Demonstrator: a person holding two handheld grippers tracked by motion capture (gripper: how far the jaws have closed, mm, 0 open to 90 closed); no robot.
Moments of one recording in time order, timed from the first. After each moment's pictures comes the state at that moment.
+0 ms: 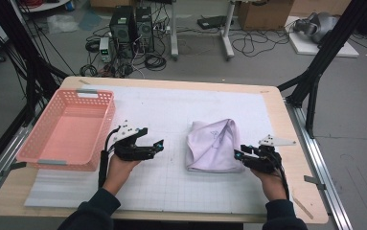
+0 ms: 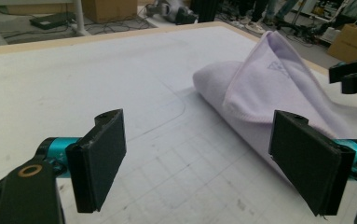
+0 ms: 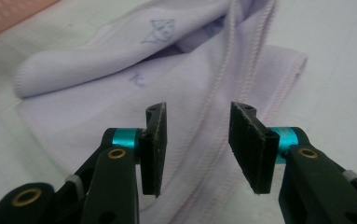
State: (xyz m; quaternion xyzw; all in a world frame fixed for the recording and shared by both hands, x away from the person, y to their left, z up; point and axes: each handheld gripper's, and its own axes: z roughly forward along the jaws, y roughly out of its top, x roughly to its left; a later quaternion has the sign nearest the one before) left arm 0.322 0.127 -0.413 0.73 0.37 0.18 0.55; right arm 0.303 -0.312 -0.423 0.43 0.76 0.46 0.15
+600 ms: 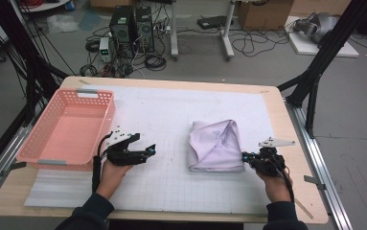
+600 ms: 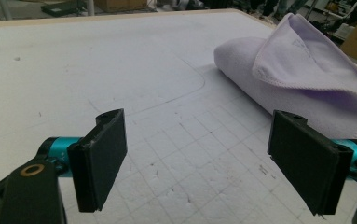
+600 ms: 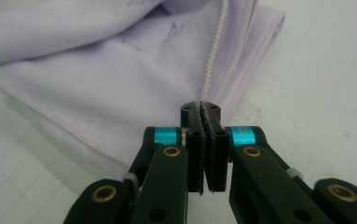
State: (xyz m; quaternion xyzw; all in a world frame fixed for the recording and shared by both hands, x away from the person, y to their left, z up) left arm 0.318 0.143 -0.430 0.73 0.39 0.17 0.54; right arm 0.297 -0.315 -0.419 0.47 0.79 0.37 0.15
